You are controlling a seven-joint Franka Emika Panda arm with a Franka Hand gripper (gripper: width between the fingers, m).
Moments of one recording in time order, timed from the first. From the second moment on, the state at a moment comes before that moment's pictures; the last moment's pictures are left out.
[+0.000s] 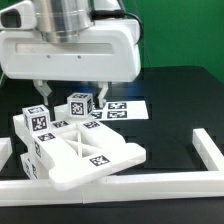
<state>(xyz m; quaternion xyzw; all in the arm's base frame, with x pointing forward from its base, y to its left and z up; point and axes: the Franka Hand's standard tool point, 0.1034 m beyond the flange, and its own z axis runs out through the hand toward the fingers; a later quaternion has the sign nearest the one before) 0.596 -0.066 0.117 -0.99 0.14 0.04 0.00</state>
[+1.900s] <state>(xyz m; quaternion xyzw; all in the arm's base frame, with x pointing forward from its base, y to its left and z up) 0.595 -0.068 0.116 -0.87 0.48 0.04 0.00</state>
